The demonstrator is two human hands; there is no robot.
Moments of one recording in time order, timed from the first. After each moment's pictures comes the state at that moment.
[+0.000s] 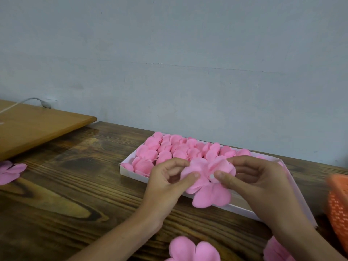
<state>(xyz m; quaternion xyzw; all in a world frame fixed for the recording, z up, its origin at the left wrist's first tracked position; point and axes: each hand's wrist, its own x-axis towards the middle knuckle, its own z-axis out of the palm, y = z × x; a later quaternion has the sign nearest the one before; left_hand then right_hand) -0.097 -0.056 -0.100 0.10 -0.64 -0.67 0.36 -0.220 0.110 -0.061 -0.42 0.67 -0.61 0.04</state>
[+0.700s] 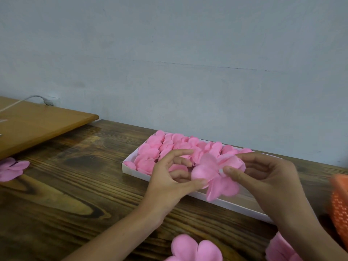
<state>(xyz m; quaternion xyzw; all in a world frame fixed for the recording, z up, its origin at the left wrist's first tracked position) -0.097 -0.062 -0.099 0.12 -0.66 -0.65 0.36 -0.227 0.113 -0.059 -0.42 0.67 -0.61 0.01</state>
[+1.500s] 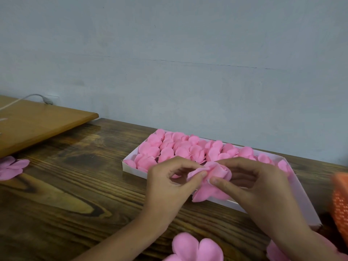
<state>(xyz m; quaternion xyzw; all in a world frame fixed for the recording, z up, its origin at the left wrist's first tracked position) -0.095 -0.052 -0.106 0.04 -0.73 -0.47 0.50 -0.203 0.108 -0.061 -0.49 0.69 -0.52 -0.02</state>
